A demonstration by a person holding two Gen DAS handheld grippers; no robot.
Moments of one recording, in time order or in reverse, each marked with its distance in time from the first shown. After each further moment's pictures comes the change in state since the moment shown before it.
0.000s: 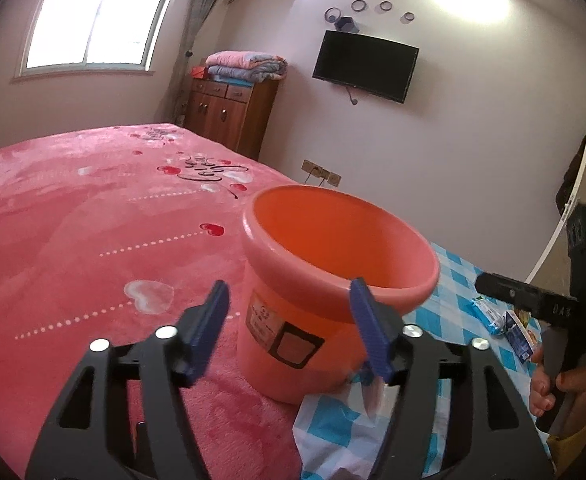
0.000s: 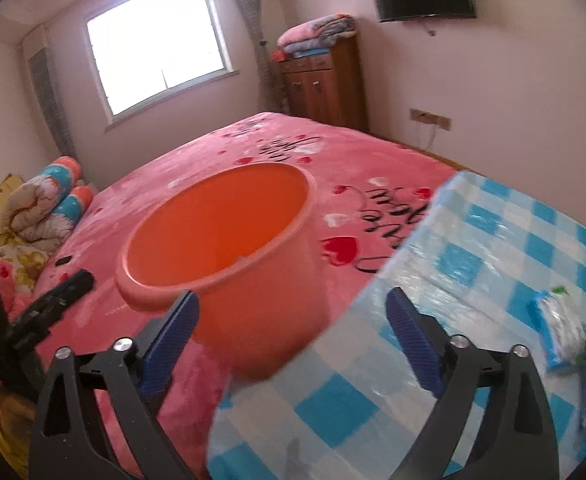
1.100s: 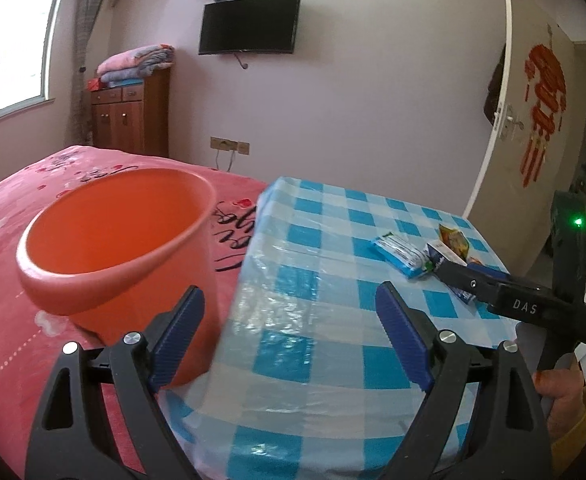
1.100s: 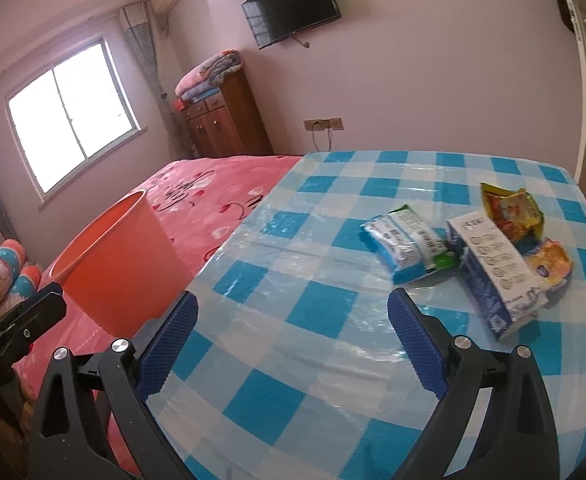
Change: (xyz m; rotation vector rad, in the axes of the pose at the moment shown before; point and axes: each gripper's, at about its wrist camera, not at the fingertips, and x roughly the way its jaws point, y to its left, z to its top) left arm 0.026 -0.173 -0.036 0.284 0.123 -0.209; right arm -0.096 -0.130 -0.091 0.282 -0.130 -0.214
